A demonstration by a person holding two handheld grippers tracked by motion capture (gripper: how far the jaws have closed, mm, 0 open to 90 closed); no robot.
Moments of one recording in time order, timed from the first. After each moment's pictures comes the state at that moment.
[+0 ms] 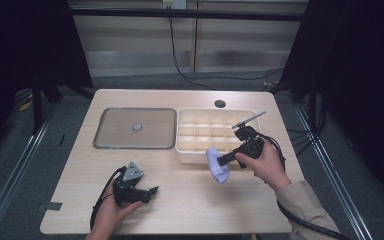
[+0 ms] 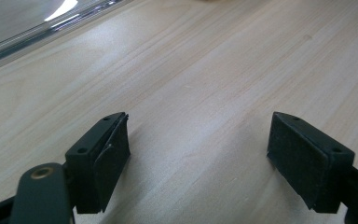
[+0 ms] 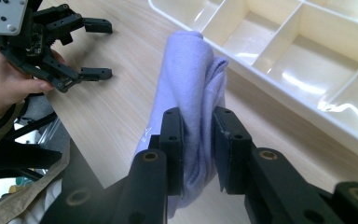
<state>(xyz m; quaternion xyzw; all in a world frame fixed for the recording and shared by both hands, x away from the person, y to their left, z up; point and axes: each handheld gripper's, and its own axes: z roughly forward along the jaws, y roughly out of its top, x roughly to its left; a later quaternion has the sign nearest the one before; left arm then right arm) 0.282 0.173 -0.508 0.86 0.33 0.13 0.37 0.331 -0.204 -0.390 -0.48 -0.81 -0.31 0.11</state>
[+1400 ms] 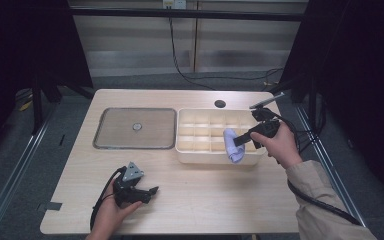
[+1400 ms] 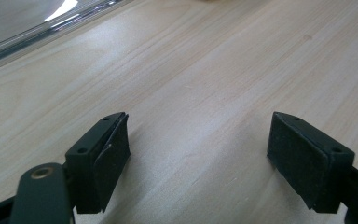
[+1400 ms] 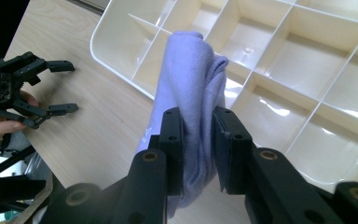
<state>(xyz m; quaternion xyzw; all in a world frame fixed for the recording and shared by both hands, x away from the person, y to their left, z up) 0.282 0.173 -0.508 0.86 0.33 0.13 0.38 0.370 -0.251 -0.369 -0.54 -0.78 -0.30 0.08</state>
